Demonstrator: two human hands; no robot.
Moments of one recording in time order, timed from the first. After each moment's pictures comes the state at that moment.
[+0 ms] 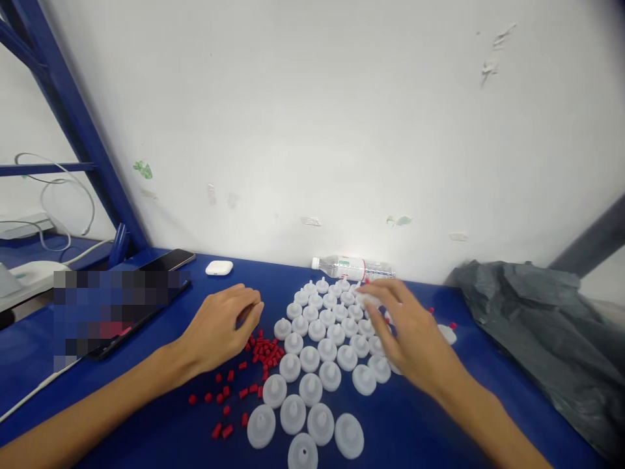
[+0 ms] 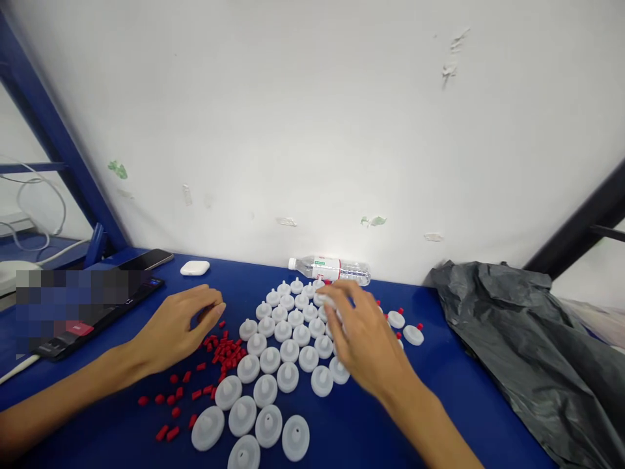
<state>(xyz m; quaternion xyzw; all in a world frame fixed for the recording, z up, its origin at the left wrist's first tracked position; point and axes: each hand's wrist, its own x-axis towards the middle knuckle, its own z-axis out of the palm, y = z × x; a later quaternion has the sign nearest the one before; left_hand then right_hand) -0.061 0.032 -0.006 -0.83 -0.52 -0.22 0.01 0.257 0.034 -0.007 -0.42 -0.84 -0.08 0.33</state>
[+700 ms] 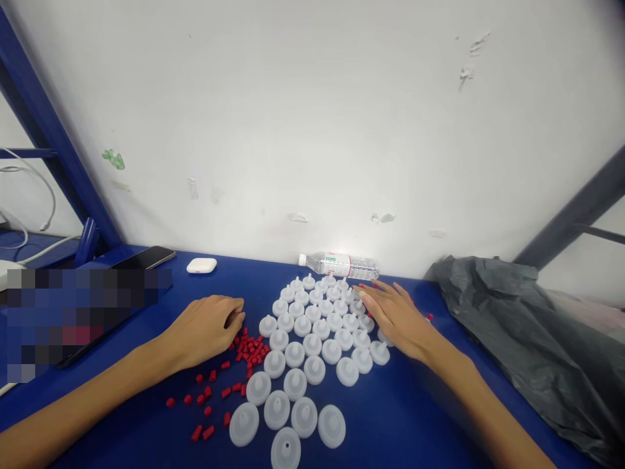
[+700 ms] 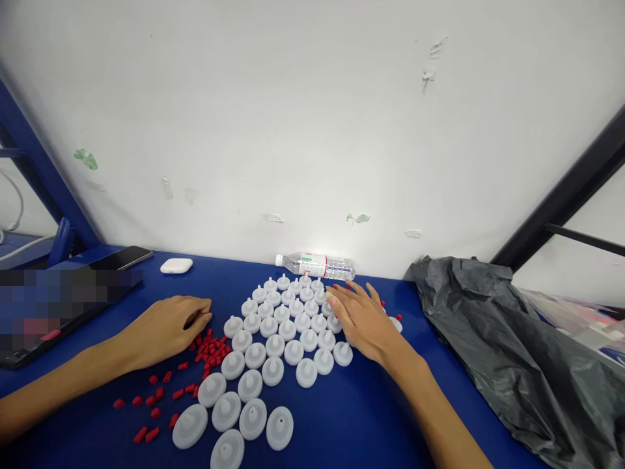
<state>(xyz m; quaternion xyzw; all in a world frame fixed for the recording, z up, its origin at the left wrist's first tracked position) -0.068 0.046 -0.022 -0.80 -0.59 -0.08 -0.05 0.306 0.070 -0.033 -0.54 -0.83 0.00 0.15</state>
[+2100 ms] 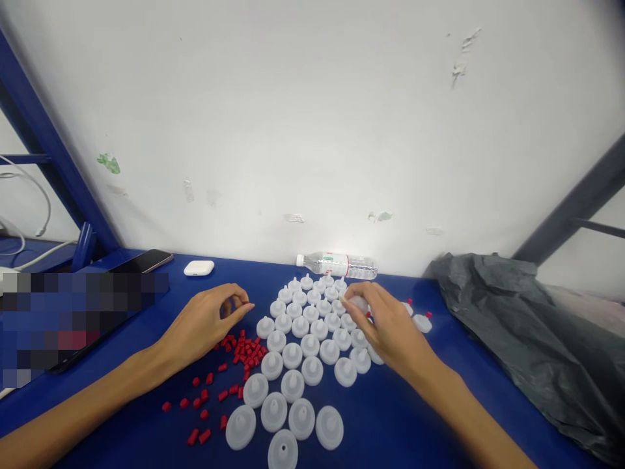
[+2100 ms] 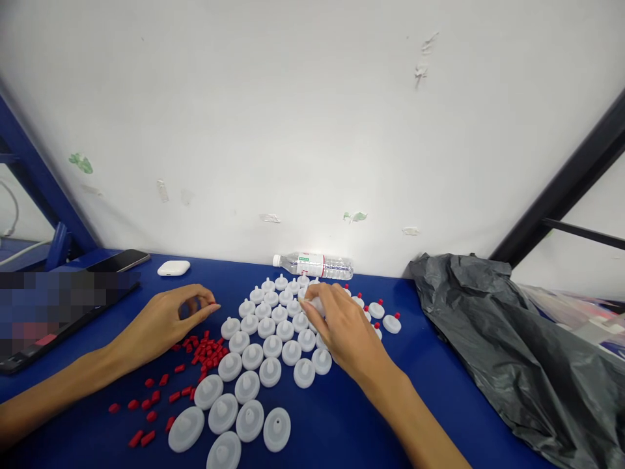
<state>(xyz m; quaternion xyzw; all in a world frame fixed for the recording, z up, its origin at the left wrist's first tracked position) -0.064 0.051 -0.021 -0.77 -0.58 -0.26 -0.10 0.261 0.040 -0.011 -0.43 -0.83 -0.06 0.34</state>
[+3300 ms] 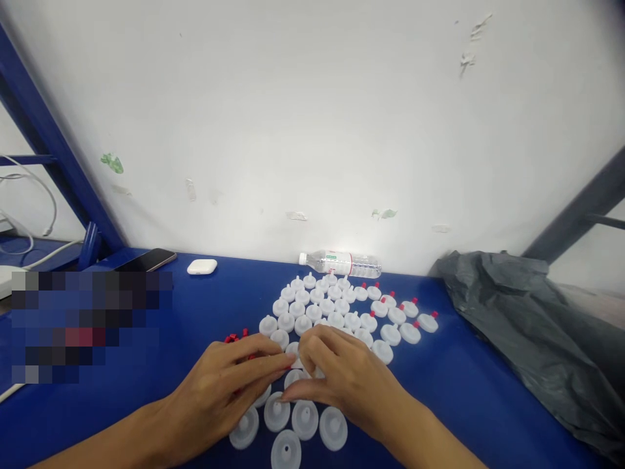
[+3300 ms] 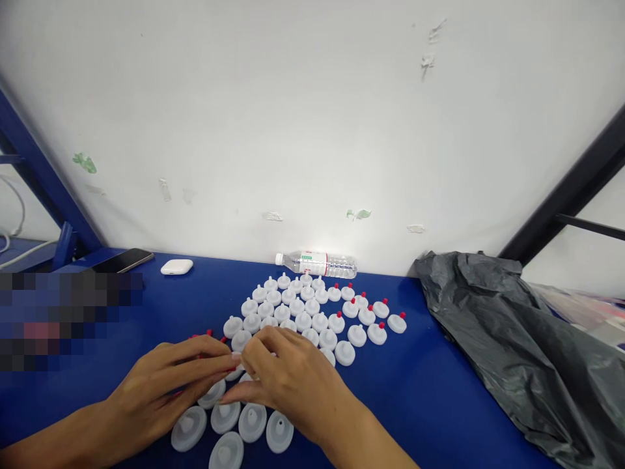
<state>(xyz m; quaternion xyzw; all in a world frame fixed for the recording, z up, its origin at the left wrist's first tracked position) -0.029 -0.012 -0.025 -0.89 -0.27 -0.36 -0.04 0.199 0.004 -0.025 -0.24 -0.89 -0.04 0.38</state>
